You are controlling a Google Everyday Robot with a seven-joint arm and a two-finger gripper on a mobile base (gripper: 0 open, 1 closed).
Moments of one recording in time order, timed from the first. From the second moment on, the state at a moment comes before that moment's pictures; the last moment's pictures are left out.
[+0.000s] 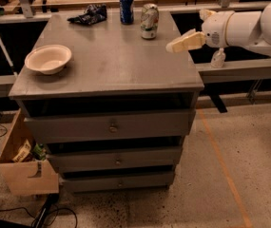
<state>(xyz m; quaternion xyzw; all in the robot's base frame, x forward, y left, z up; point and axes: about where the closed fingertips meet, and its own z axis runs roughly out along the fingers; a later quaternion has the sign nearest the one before) 0.741 -0.157 0.949 -0.39 0.70 0.18 0.57</state>
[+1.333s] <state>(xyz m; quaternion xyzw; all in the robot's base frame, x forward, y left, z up) 0.889 -0.131 0.940 -0.34 0.66 0.24 0.63</state>
